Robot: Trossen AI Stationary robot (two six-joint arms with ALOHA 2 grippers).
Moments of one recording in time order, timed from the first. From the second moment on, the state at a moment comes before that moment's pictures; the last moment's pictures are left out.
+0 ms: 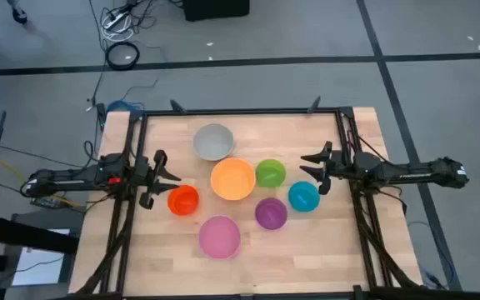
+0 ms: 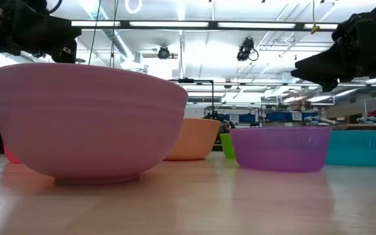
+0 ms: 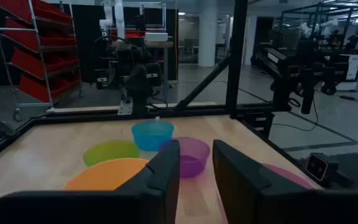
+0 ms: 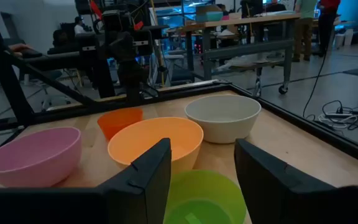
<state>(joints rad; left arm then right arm) 0.05 0.14 0.12 0.07 0.23 -0.03 -0.06 0.27 0.01 0.25 0.19 0.11</state>
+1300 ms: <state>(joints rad) 0.05 0.14 0.12 0.16 0.23 -0.03 -0.06 0.27 0.01 0.39 0.19 0.13</state>
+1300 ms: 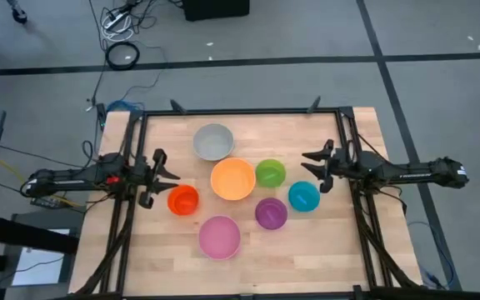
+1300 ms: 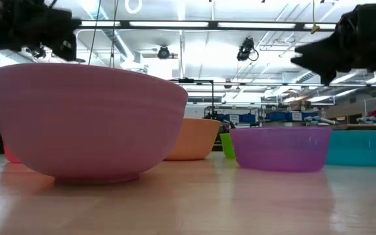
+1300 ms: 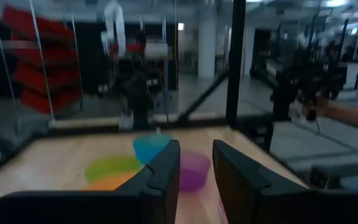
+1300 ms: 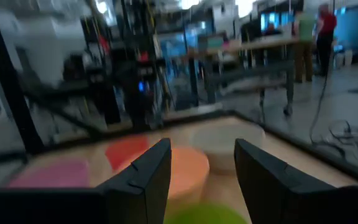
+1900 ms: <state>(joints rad) 0.05 0.14 0.12 0.87 0.23 -0.14 -0.06 0.27 0.01 0.62 0.20 0.24</state>
